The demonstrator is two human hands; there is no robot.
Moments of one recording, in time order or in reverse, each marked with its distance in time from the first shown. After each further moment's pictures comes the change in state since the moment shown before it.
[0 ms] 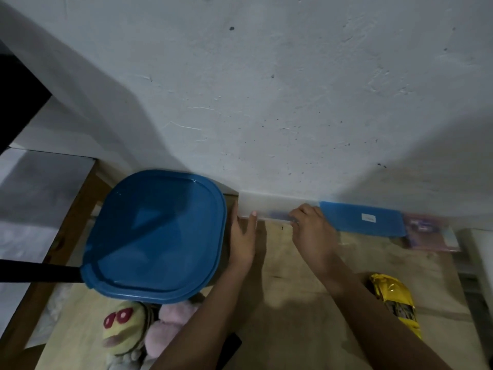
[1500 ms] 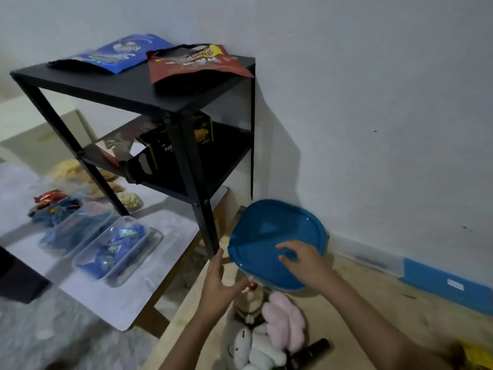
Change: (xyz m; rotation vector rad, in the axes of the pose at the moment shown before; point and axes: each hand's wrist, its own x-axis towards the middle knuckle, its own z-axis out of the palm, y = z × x) left_hand -0.131 0.046 -0.255 0.195 0.192 0.157; right_hand -0.063 -0.194 -0.027 0.483 -0.357 -0.373
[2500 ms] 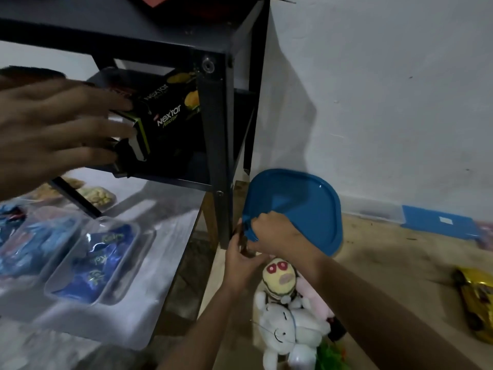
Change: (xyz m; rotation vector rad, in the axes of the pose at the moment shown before) left_hand 0.056 -0.029 -0.021 -0.298 -0.290 -0.003; right_hand 0.069 -0.095 0.080 -0.915 -0.122 -0.072
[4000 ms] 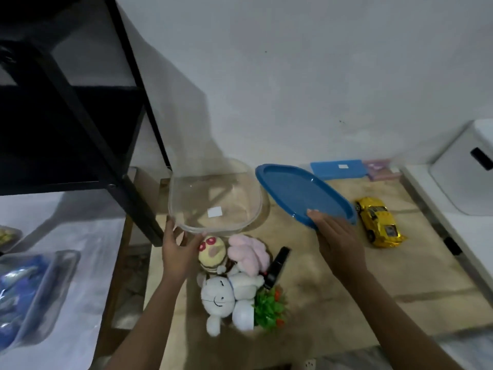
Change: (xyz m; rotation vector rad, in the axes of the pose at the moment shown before) left_hand -0.007 -0.007 0.014 0.106 -0.006 0.086; right_hand -0.242 0.094 0.111 0.170 0.968 0.473
